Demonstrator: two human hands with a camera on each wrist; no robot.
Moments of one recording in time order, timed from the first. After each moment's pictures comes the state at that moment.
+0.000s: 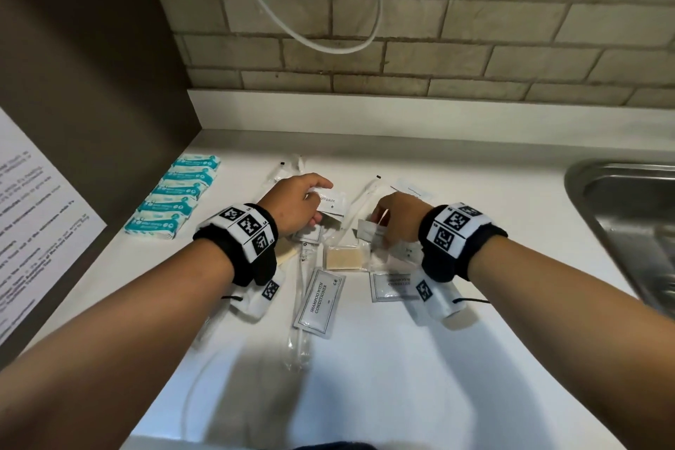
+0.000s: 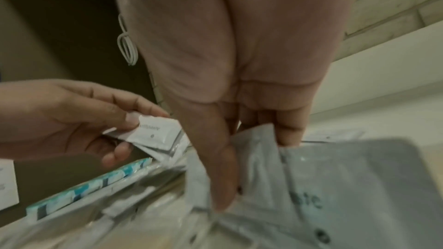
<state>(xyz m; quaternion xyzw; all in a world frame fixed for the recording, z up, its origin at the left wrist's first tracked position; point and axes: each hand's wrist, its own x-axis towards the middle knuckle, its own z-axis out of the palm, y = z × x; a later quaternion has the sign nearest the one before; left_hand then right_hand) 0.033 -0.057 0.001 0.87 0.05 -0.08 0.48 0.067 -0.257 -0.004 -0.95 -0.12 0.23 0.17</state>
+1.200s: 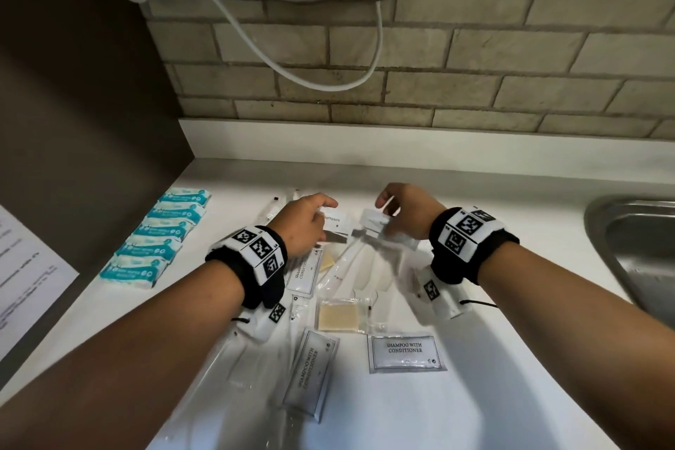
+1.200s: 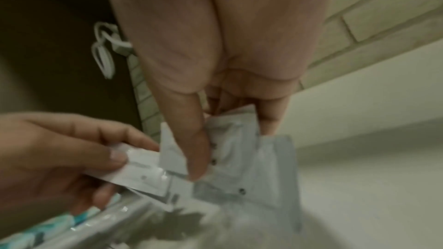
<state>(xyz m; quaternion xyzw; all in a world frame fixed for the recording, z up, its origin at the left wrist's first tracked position) 0.098 -0.068 -0.005 0.90 0.01 -0.06 0.42 0.158 -0.269 0.005 -0.93 -0.12 0.14 0.30</state>
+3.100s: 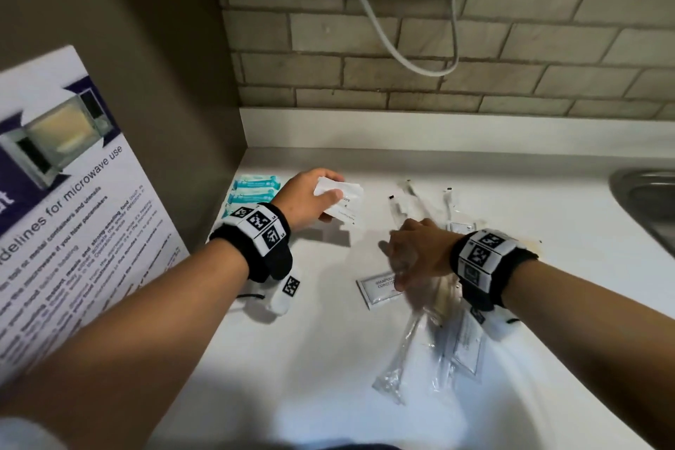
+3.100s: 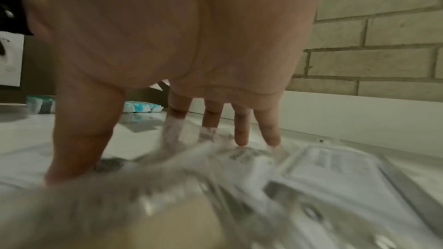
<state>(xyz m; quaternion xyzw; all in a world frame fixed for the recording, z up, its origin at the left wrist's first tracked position) 0.069 0.093 0.004 0.84 -0.06 -0.04 0.54 0.033 -0.127 0.009 -0.94 -0.21 0.25 -0.07</state>
